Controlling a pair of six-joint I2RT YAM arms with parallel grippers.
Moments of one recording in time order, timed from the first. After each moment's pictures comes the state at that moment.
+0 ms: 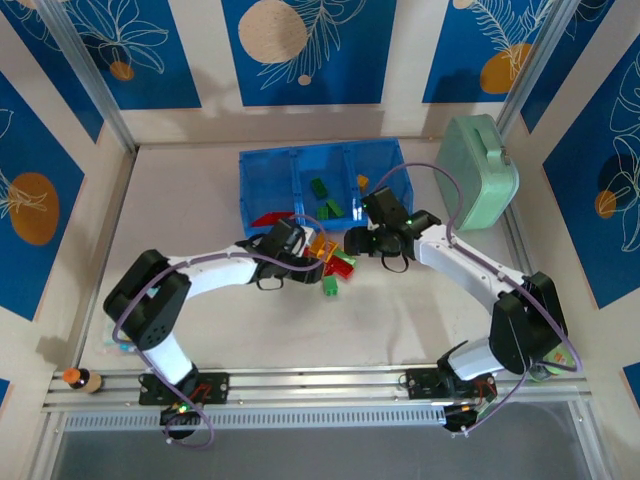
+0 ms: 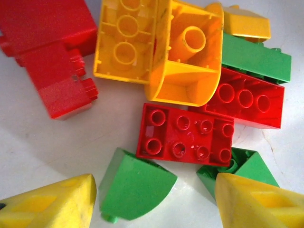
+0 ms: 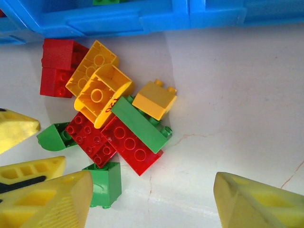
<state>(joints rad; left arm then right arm) -0.73 1.69 0.94 -0.22 0.13 -0.38 0.55 1.43 1.07 -0.69 -0.01 0.50</state>
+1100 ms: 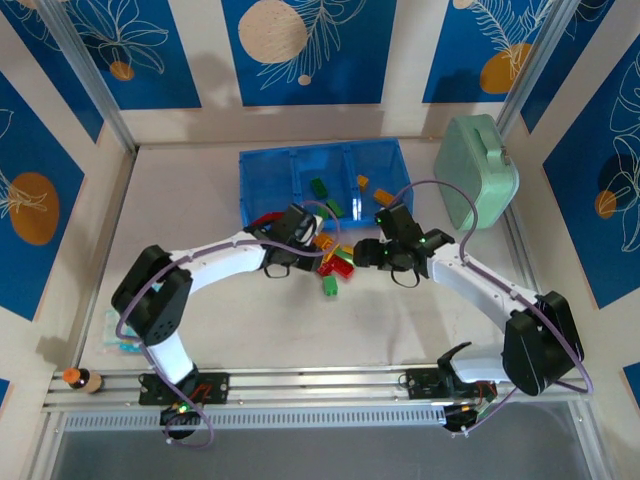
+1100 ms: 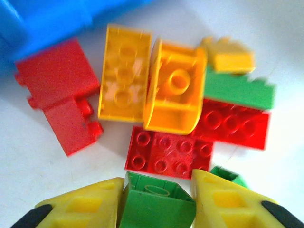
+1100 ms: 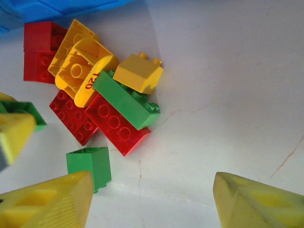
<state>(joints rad) -0.75 1.71 1.14 -0.41 0.05 -0.33 0.51 1.30 0.88 -0.61 -0.05 0.55</state>
